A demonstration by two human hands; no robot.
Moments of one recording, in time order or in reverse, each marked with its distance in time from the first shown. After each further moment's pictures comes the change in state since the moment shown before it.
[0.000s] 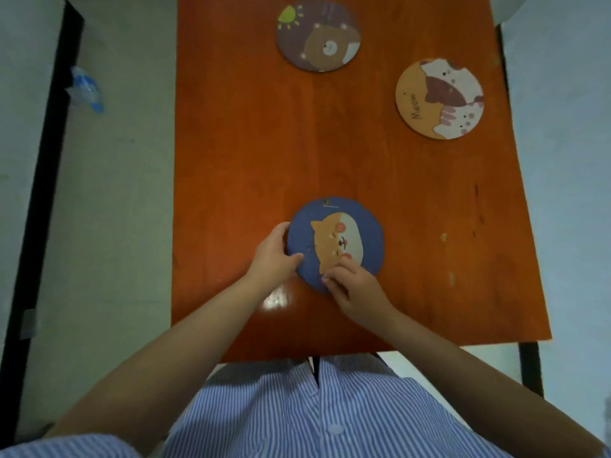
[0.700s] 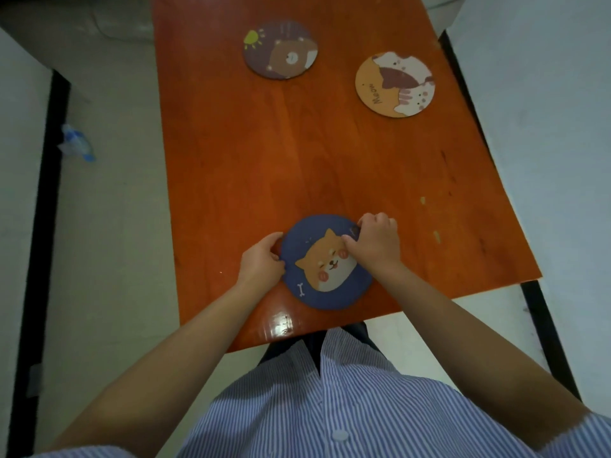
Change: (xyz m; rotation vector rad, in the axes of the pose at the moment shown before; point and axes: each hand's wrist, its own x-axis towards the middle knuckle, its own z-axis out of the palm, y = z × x) left_hand -0.023 -0.029 0.001 0.346 0.078 0.026; right_hand 0.007 0.025 -0.003 -0.315 0.190 0.632
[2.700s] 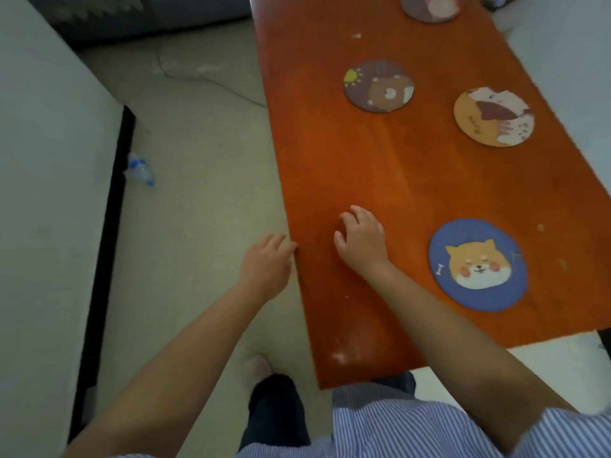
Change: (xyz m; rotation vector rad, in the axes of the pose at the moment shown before) left_hand 0.050 -0.122 -0.159 0.764 0.133 0.450; right_hand 0.013 -0.207 0.061 0.067 0.044 -0.216
